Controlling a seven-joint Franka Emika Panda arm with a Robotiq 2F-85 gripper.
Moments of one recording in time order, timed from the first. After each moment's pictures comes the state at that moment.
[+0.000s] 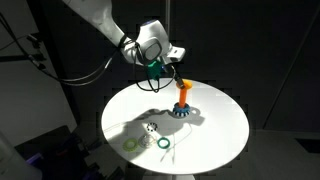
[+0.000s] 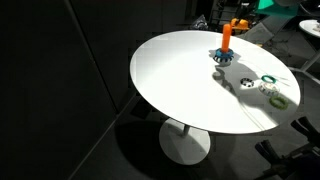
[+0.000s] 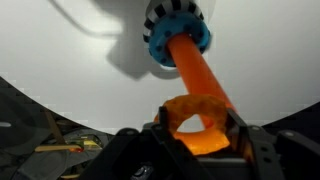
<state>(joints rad) 0.17 0.41 -0.32 -2.02 -0.02 2.90 0.54</state>
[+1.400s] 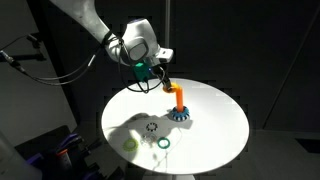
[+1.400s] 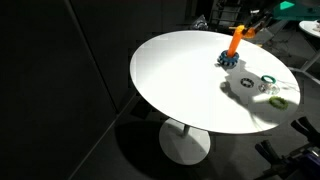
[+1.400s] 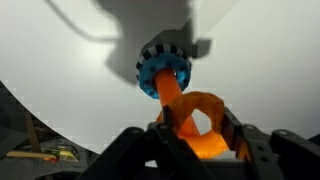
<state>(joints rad) 0.14 0.24 -0.25 -2.24 -0.04 2.89 0.38</state>
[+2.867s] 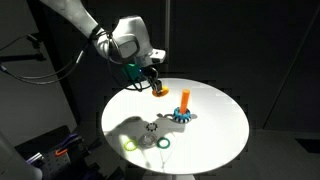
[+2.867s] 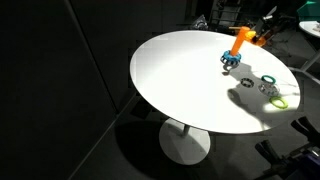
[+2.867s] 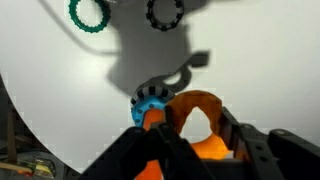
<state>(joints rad) 0.02 0.10 -0.12 -2.38 -0.03 2.77 0.22</state>
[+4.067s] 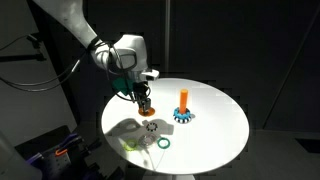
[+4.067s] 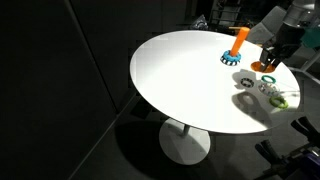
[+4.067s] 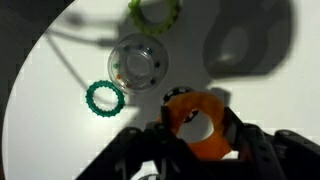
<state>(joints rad) 0.02 0.15 -0.11 -2.44 -0.10 2.59 0.19</state>
